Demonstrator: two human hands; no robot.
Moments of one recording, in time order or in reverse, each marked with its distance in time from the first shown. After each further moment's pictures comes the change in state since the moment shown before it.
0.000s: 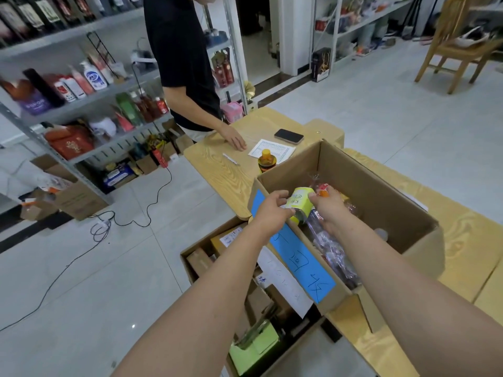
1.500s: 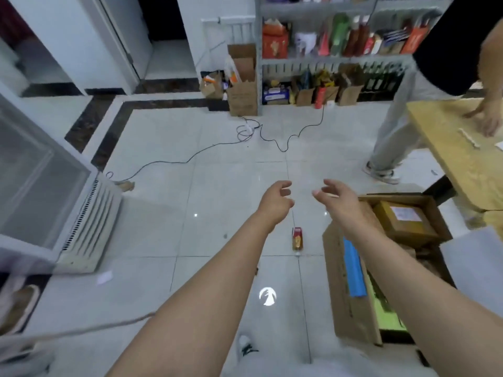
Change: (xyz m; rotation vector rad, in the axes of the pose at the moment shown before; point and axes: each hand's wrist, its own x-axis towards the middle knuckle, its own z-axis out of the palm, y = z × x) left_hand -0.327 -0.372 -0.447 -0.418 0.539 -0.168; right_hand -0.367 0.214 0.489 -0.623 -0.581 -0.396
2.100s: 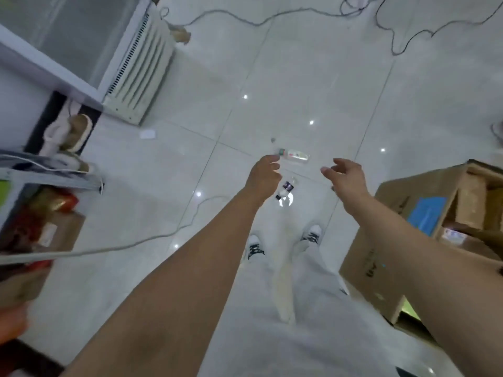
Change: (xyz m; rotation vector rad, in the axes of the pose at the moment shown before) left_hand 0.032 -0.212 -0.107 -0.245 0.386 -0.364; right_hand 0.073 0.128 0.197 -0.243 -0.390 0.261
